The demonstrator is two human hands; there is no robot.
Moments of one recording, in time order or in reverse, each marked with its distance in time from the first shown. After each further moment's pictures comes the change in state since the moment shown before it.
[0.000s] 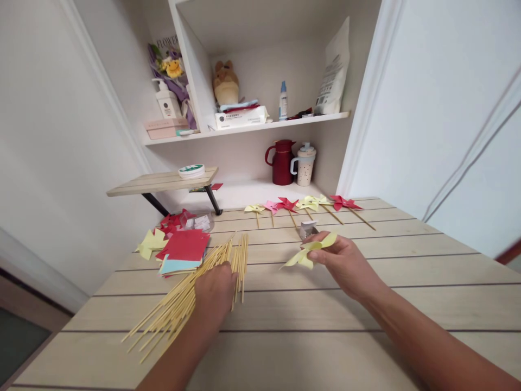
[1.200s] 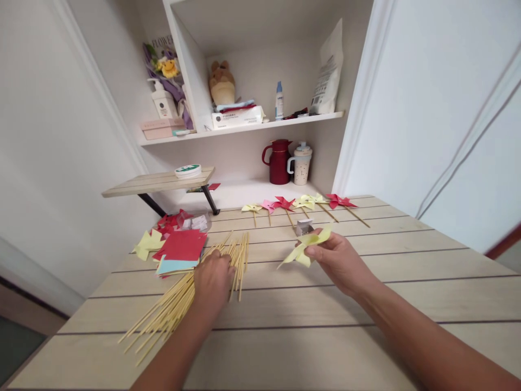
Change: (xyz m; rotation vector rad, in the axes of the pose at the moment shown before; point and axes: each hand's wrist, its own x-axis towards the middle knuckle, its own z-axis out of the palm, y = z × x) left_hand 0.009 -0.002 -0.002 -0.025 0.117 0.098; right_hand -0.001 -0.006 0.006 0.108 0.006 0.038
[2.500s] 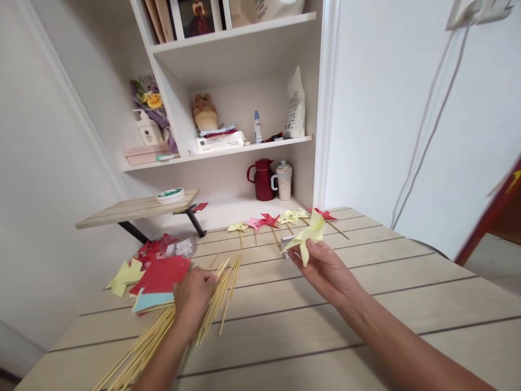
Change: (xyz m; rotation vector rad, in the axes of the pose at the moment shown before) left_hand 0.036 -0.009 -0.005 -0.344 0.062 -0.159; right_hand 0.012 -0.014 -0.010 0.635 0.063 -0.047
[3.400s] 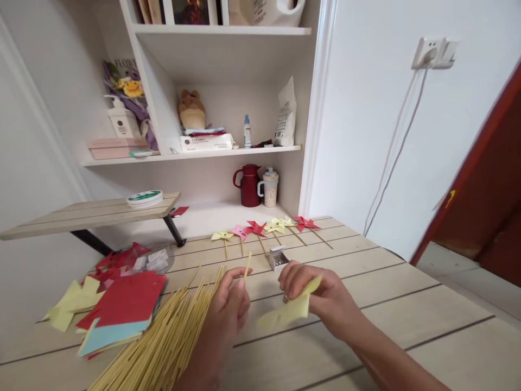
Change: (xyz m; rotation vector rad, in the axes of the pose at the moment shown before) left_hand -0.037 0.082 0.017 -1.381 -0.435 0.035; right_hand -0.018 -0.009 0.011 -0.804 -0.491 -0.325
